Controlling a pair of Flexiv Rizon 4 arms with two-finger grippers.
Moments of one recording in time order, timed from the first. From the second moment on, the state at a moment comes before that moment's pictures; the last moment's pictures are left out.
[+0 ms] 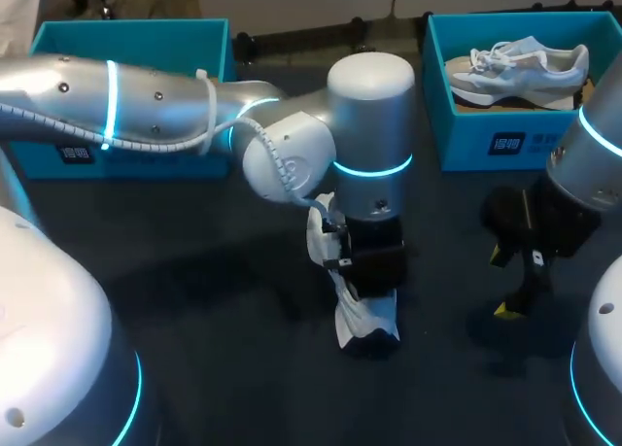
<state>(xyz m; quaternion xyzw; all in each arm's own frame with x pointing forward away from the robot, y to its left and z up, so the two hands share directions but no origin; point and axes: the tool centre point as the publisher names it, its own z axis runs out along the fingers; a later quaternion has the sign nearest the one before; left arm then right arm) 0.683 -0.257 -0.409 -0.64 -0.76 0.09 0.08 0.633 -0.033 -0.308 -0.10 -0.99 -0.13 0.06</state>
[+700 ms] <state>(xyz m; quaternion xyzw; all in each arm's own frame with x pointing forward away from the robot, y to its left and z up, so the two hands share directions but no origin) 0.687 -0.252 -0.350 -0.65 -0.75 0.12 0.01 0.633 -0.033 -0.308 -0.10 -0.99 -0.13 0.06</state>
